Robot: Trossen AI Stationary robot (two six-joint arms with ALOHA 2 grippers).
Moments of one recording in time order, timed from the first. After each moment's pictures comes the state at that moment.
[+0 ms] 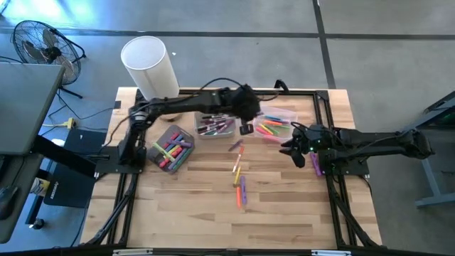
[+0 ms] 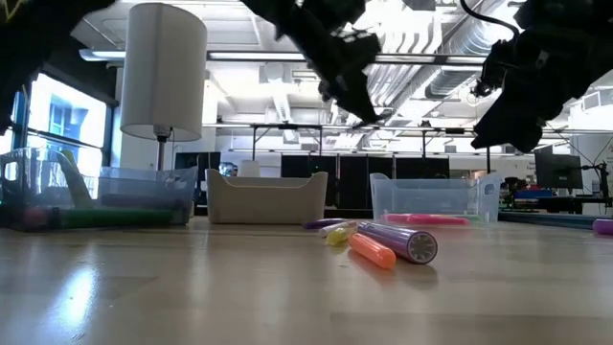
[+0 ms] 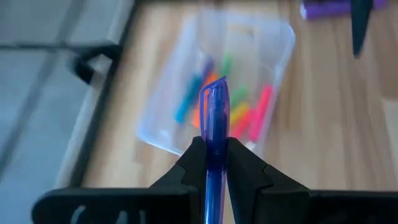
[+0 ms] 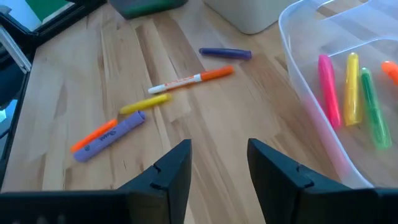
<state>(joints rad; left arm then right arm) 0.25 2.03 1.88 -0.58 -0.06 0.21 -0.11 0.61 0.33 -0.30 -0.03 0.47</state>
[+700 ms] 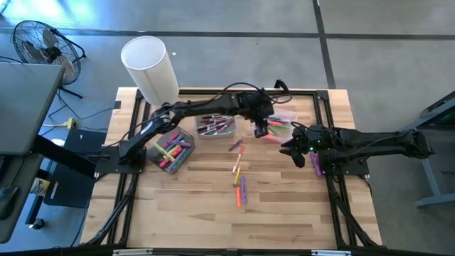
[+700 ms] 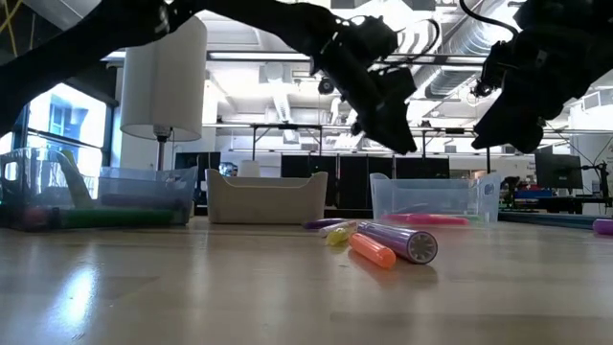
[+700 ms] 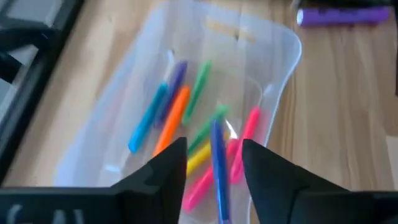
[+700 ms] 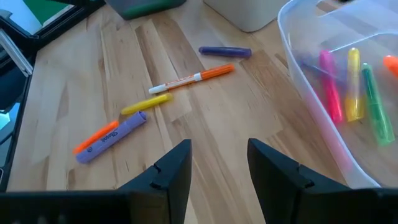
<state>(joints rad) 0.26 2.36 2.23 -0.64 0.07 0.10 -0.11 0.61 0.33 -0.31 -0.03 0.50</state>
